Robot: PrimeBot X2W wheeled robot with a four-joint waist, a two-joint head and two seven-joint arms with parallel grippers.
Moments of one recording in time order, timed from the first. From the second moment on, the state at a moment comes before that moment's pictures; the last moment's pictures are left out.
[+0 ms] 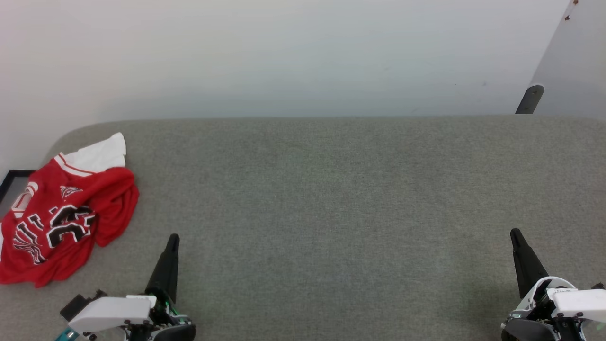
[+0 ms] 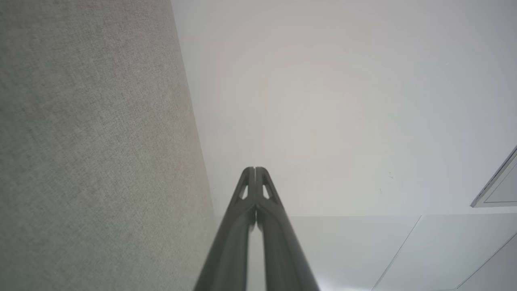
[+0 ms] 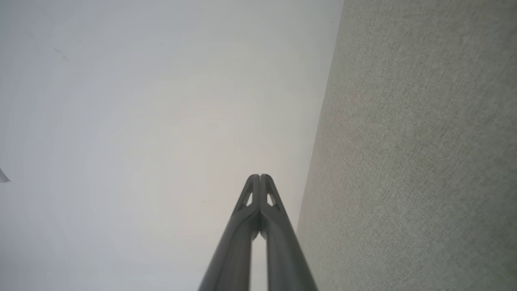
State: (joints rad) left arm -0.11 0.05 0.11 0.25 -1.61 -0.13 0.11; right arm -0.11 -0.05 -0.11 0.25 1.61 0.13 0.11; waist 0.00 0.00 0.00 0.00
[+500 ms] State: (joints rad) left arm -0.09 0.04 0.11 0.26 -1.61 -0.13 0.11; right arm -0.10 -0.05 -0.11 0.26 1.61 0.13 0.11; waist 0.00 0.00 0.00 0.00
